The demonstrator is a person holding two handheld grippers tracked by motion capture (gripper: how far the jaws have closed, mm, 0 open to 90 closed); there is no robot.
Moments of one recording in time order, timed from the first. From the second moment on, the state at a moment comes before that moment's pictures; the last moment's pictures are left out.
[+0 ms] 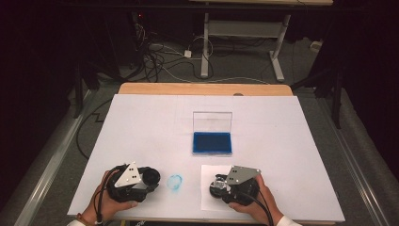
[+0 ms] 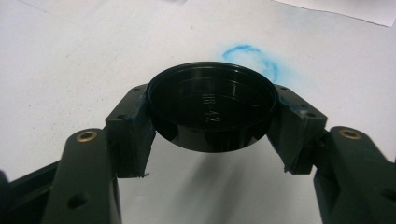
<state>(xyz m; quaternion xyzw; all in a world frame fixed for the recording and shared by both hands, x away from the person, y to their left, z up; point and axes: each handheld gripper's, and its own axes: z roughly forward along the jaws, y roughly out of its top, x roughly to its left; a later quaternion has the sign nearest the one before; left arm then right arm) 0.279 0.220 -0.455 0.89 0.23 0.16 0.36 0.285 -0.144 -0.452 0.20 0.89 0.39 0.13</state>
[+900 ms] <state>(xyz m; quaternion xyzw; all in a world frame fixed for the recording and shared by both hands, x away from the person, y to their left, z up) 0.278 0.220 -0.455 0.89 0.23 0.16 0.36 0.284 -0.144 -0.452 0.20 0.89 0.39 0.14</state>
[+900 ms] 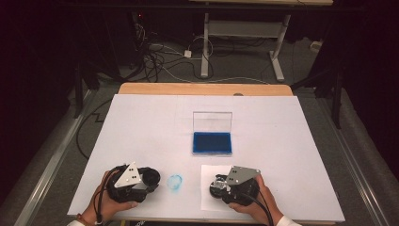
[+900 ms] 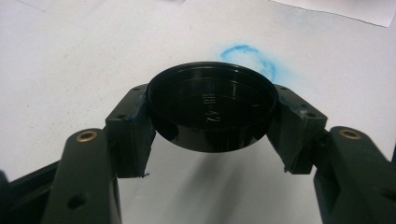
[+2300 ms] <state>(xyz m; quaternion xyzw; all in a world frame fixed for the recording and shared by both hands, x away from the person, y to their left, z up) 0.280 0.220 -0.456 0.89 0.22 0.16 0.35 0.283 -0.154 -0.425 0.20 0.87 0.42 0.16</state>
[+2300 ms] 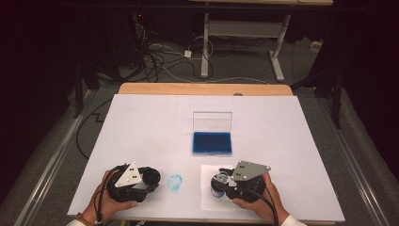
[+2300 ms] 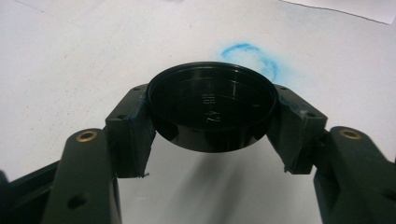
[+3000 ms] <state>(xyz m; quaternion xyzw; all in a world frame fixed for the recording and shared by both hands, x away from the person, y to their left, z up) 0.284 0.220 -0.458 0.89 0.23 0.15 0.36 0.295 -0.178 -0.410 0.23 0.85 0.44 0.18</state>
